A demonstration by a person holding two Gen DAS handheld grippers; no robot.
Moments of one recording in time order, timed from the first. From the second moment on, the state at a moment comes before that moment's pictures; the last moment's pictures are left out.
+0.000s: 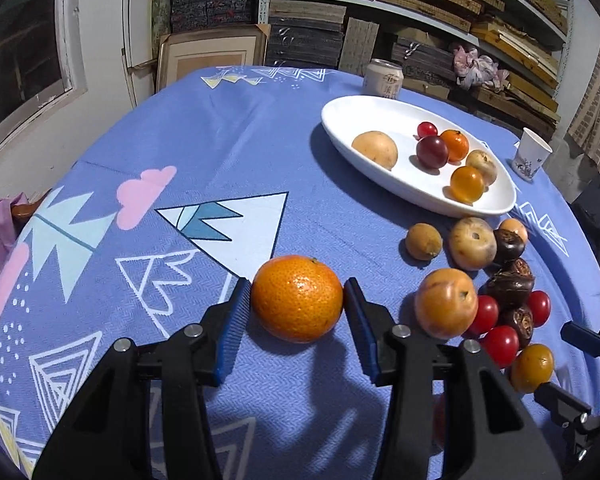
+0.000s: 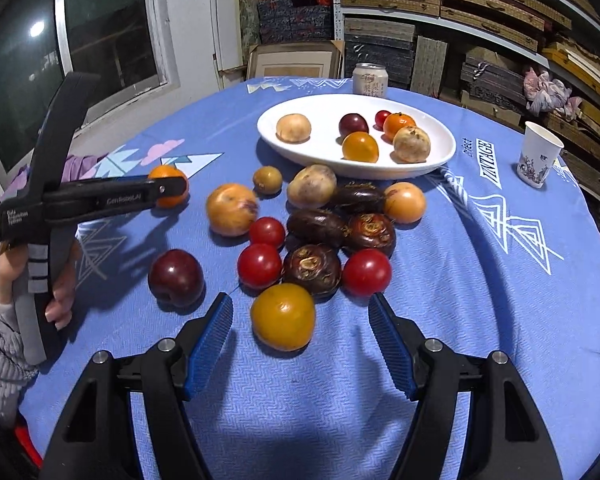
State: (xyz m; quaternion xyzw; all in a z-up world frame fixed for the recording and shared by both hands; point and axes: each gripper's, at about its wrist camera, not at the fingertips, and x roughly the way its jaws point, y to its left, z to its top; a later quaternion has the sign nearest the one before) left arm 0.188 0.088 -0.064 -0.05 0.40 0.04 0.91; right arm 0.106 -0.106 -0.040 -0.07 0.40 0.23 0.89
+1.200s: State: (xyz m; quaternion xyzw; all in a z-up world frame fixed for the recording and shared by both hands) left arm 0.276 0.034 -0.003 -0.01 0.35 -0.01 0.94; right arm 0.229 -0.141 0.002 0.04 0.39 0.17 0.90
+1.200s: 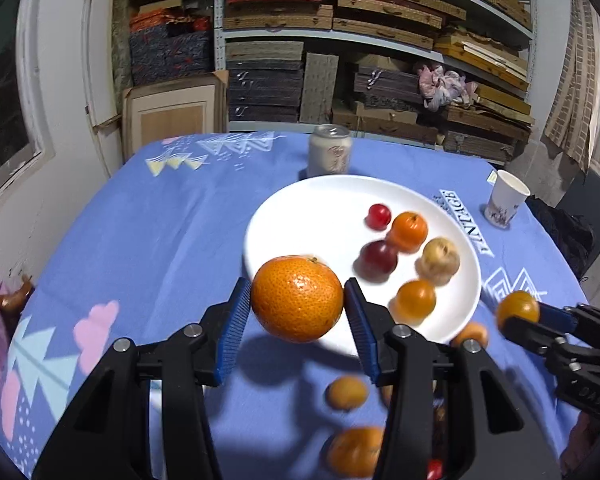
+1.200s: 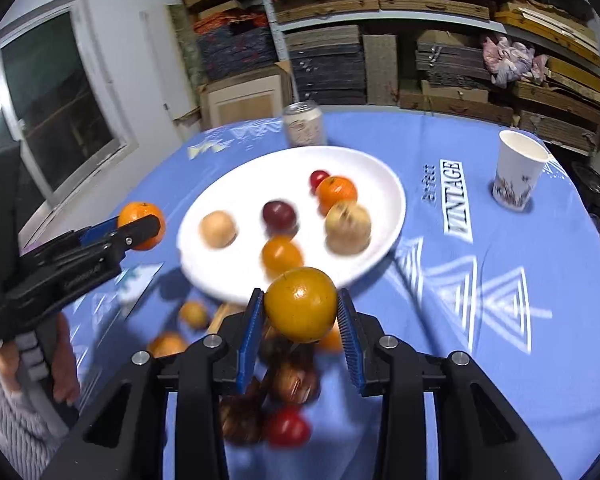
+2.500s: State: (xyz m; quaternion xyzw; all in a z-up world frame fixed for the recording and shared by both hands) left arm 0.200 0.037 -0.047 -0.01 0.39 -0.08 0.92; right arm 0.193 -0.179 -0.016 0.08 0.38 0.15 0.91
